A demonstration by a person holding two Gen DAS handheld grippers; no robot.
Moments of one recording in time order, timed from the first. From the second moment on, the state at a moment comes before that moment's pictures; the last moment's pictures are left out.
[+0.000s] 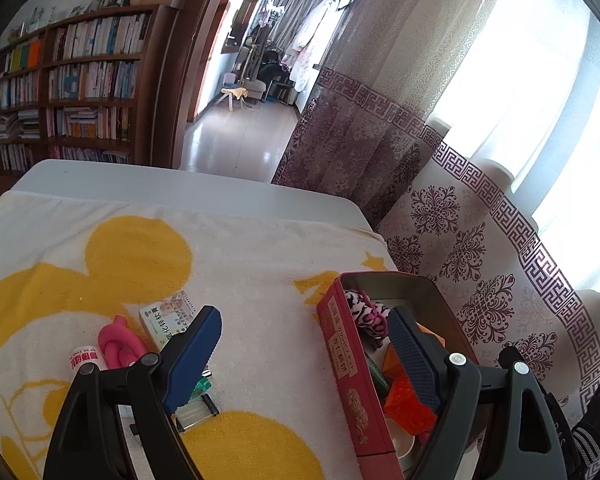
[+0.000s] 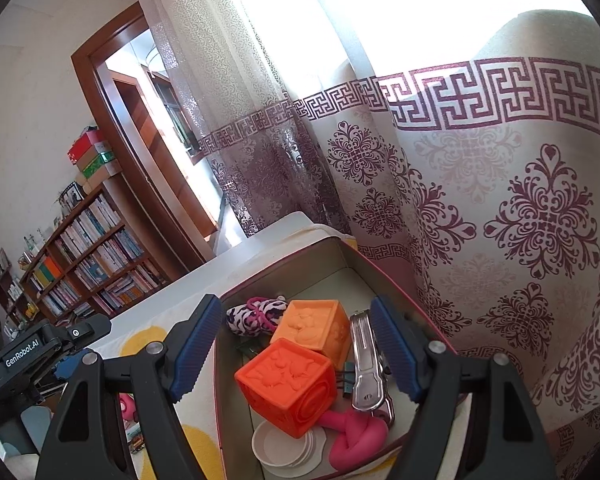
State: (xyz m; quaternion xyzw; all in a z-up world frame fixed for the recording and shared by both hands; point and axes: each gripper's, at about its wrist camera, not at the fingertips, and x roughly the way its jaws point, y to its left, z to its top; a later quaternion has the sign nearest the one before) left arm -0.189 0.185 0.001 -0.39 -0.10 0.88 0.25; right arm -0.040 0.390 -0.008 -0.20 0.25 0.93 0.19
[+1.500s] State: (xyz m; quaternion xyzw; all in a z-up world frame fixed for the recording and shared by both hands) left arm -0.220 0.063 -0.114 -0.50 -0.05 0.86 0.11; right arm -0.078 0.257 -0.036 -0.28 0.05 0.96 0.05
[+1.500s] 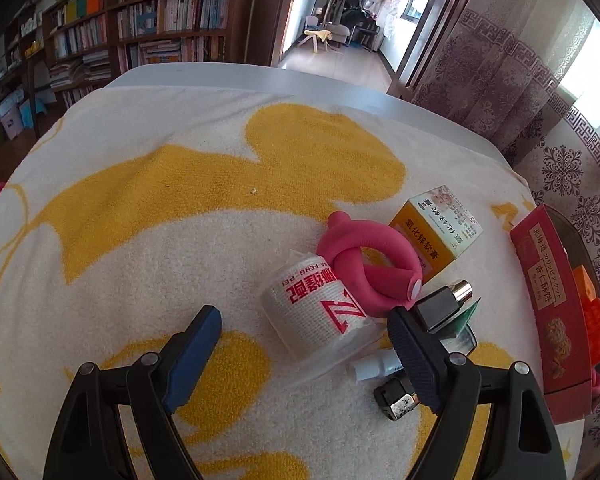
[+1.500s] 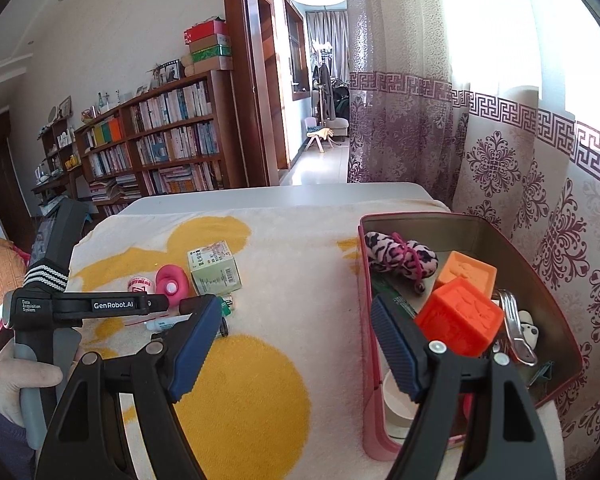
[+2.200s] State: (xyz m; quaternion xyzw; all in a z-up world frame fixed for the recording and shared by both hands) left arm -0.236 0.032 -0.115 -0.48 -0.05 0.87 0.05; right arm -0.082 0.246 -0.044 -0.30 0.03 0.95 0.04
